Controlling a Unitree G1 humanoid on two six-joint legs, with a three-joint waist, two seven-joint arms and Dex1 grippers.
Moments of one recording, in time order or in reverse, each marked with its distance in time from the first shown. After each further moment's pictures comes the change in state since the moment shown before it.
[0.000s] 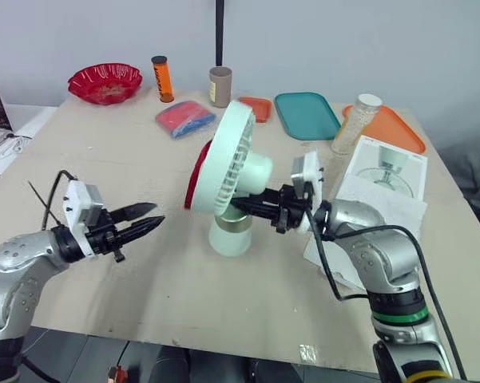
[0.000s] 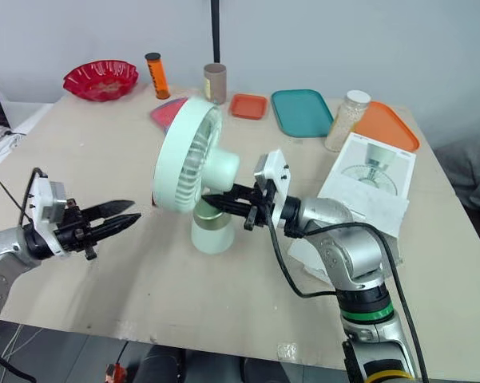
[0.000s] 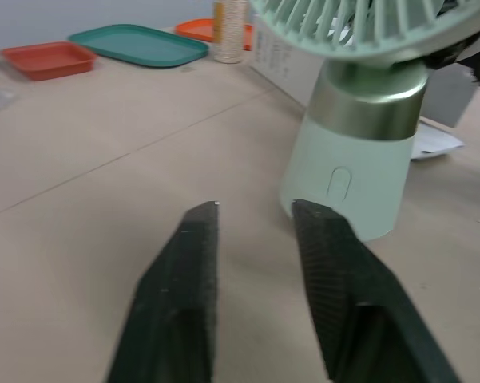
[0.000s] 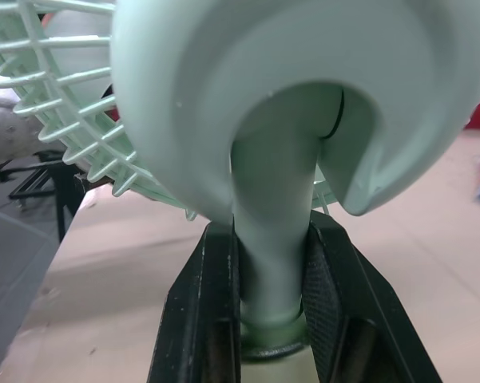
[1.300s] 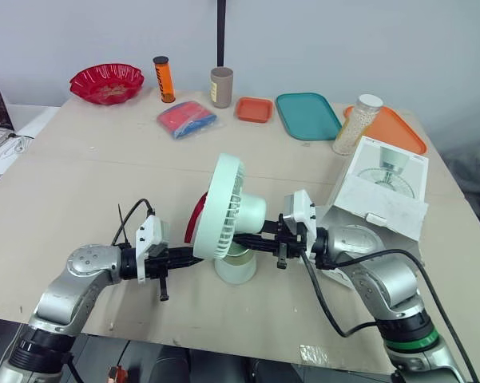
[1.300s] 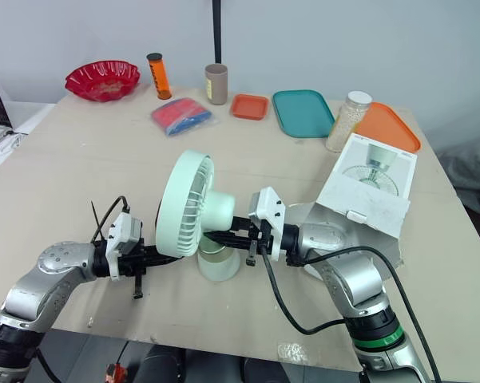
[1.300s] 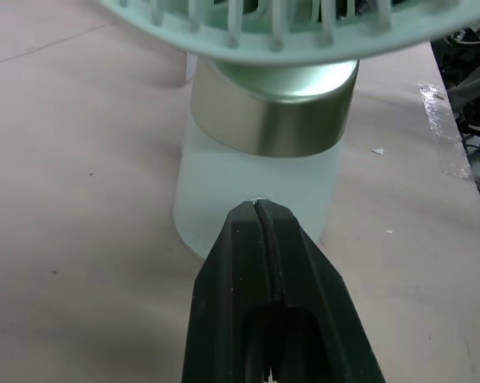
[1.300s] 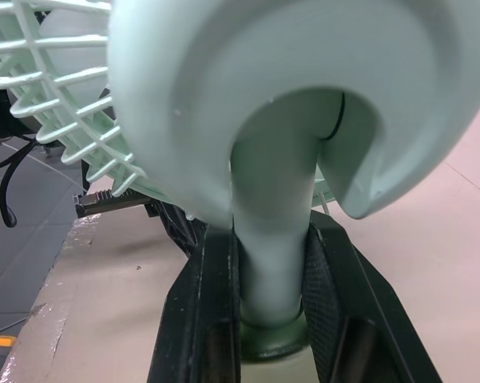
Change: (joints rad) left arm -0.059 -0.112 -0.325 0.084 0.201 -0.106 -0.116; right arm 0.141 -0.070 0.086 -0.060 -0.064 -0.113 0.038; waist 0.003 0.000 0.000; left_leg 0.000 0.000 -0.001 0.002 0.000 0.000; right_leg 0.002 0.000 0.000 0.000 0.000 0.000
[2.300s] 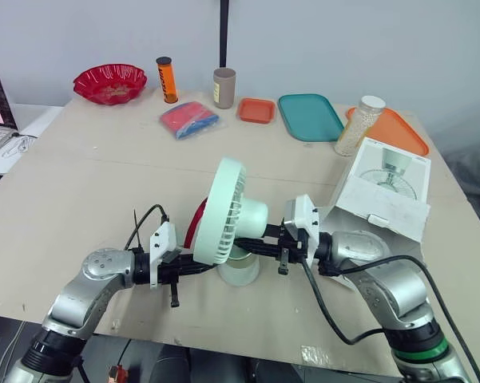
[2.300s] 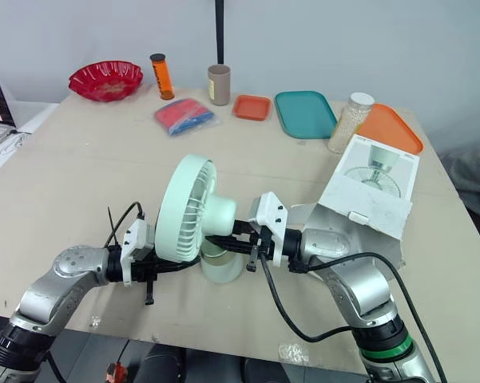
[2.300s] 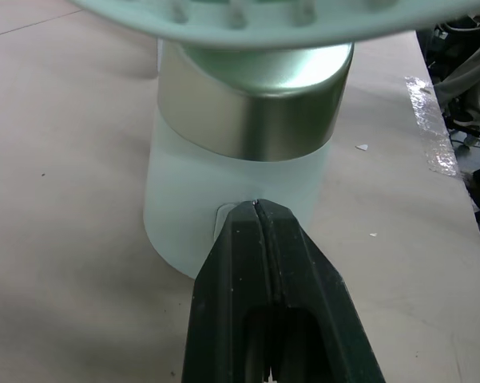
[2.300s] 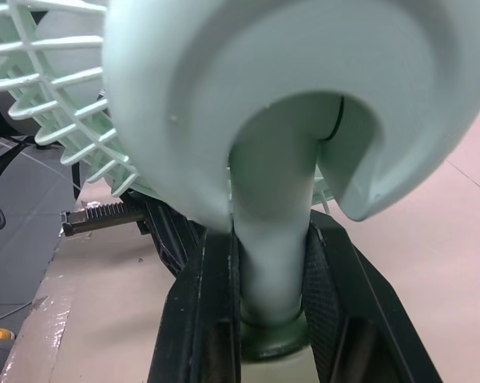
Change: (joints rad) left arm 0.000 -0.036 -0.068 -0.012 0.042 0.009 0.027; right arm 0.049 -0.033 -0.002 -0.093 0.002 0.037 -0.060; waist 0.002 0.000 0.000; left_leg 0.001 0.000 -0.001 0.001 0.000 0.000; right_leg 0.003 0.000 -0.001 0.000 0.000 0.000
